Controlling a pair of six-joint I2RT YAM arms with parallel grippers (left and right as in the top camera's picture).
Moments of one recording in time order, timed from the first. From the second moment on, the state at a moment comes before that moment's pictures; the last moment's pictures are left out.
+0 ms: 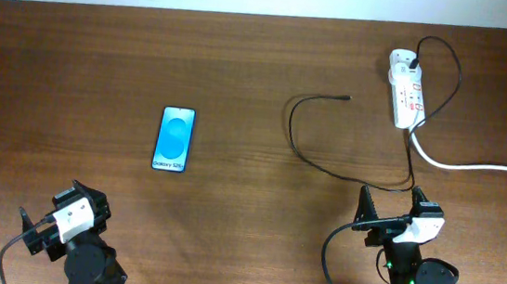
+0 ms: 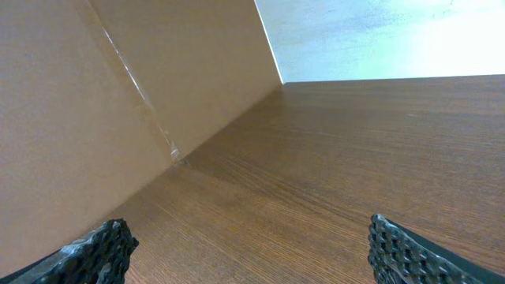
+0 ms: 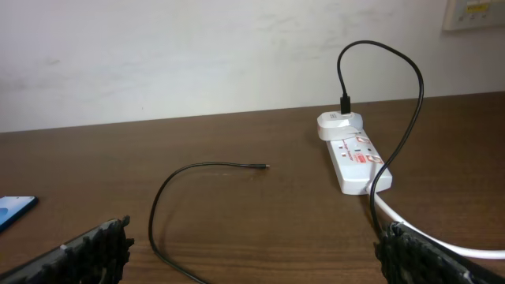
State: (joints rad) left arm 0.02 0.04 0.01 -0.05 -0.74 0.24; right arm 0.01 0.02 0.01 -0.07 -0.07 0.13
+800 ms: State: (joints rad) left arm 0.02 0.04 0.01 -0.07 0.00 0.07; right arm 0.01 0.02 0.01 -0.07 -0.07 0.13
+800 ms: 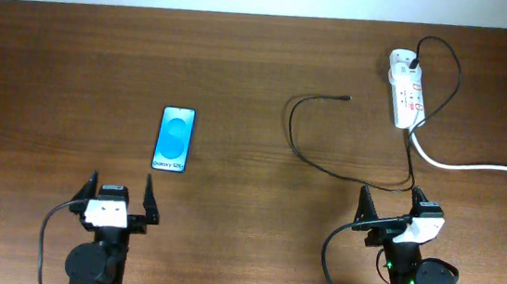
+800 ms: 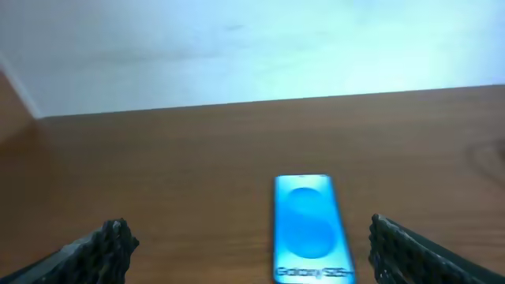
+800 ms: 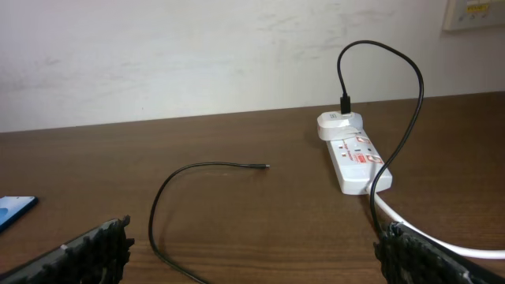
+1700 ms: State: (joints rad) left arm 0.02 0.47 1.00 -0.73 0.26 0.06; right arm 0.01 0.02 0.01 -0.07 -0.07 0.13
